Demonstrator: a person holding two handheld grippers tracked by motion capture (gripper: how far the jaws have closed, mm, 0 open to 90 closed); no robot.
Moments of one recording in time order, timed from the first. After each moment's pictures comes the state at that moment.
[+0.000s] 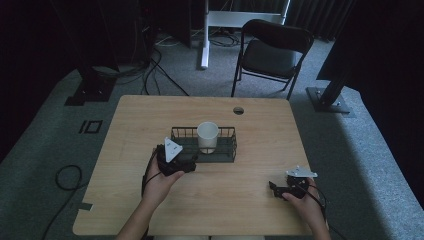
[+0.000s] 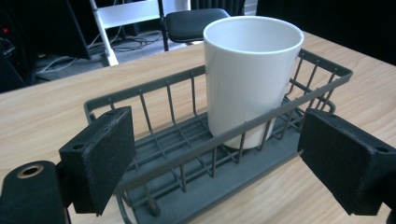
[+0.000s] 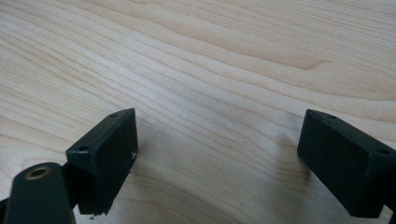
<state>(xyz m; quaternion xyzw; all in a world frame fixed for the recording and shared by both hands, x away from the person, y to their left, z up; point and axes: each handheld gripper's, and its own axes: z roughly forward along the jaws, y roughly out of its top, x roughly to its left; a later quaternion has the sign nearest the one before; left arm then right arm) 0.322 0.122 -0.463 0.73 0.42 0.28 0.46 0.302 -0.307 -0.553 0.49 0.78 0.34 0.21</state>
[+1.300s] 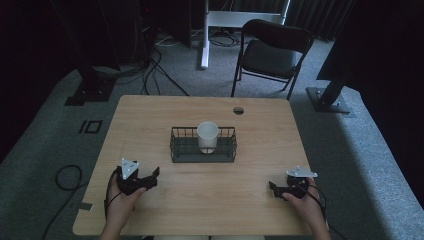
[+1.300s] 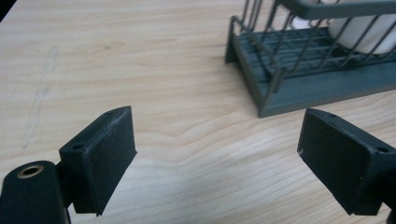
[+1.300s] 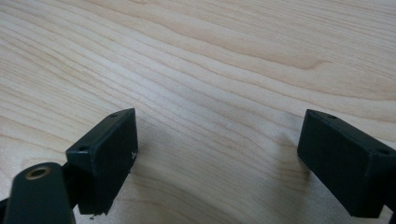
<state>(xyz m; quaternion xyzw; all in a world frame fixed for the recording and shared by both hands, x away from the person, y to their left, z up) 0.285 0.232 -0.517 0.68 0.54 0.28 0.40 0.302 -0.307 -0.553 0.49 0.78 0.34 0.21</state>
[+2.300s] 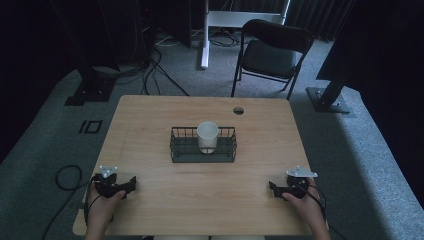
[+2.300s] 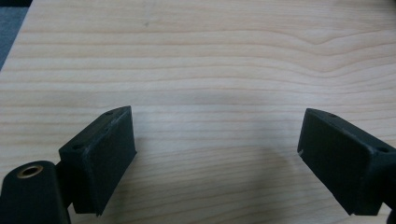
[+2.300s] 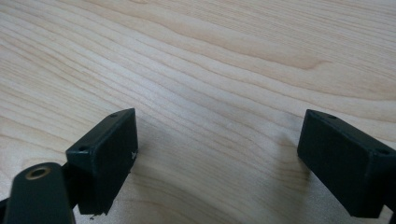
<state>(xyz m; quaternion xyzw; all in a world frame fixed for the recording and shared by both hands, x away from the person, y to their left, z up) 0.282 0.296 -0.546 0.67 0.64 0.24 0.29 0.302 -0.307 -0.553 0.49 0.78 0.34 0.21</state>
